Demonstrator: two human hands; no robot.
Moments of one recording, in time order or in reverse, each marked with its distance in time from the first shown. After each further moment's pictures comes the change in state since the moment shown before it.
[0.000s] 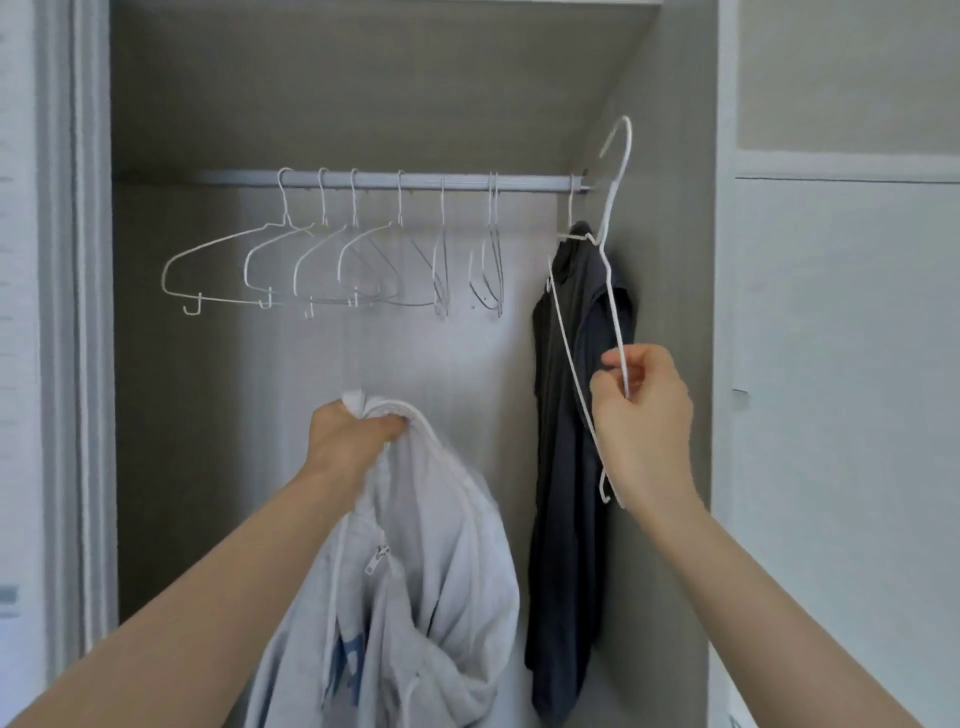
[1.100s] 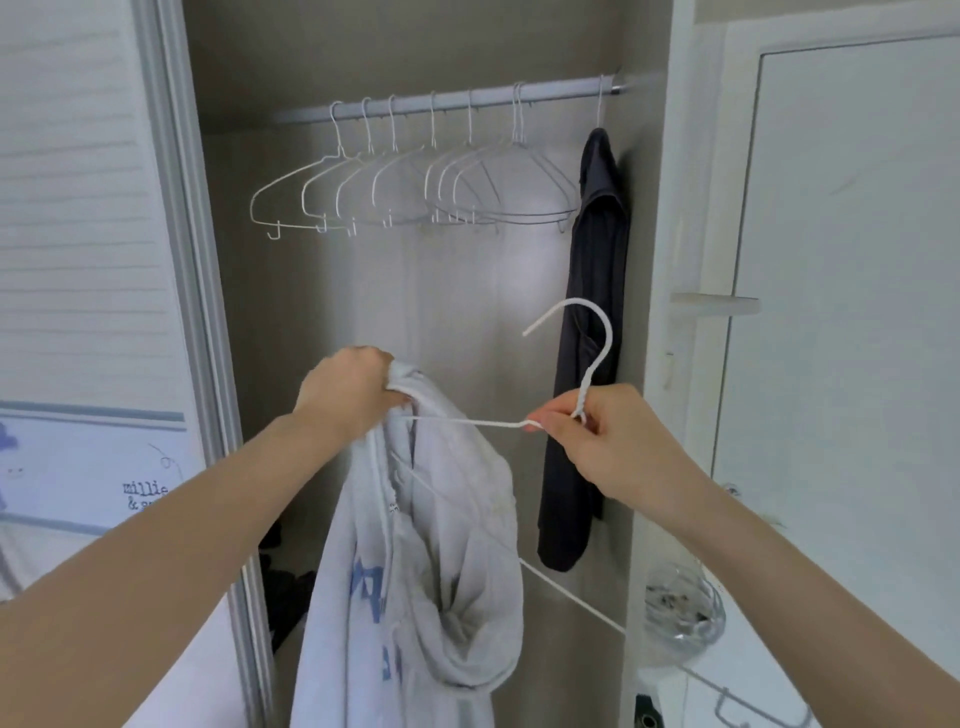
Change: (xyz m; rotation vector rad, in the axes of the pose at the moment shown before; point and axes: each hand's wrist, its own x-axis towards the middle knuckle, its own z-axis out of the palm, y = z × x) left_hand -0.139 0.038 -0.026 1.332 -0.169 0.341; right_hand -0.064 0.008 -0.129 -0.031 -0.854 -0.017
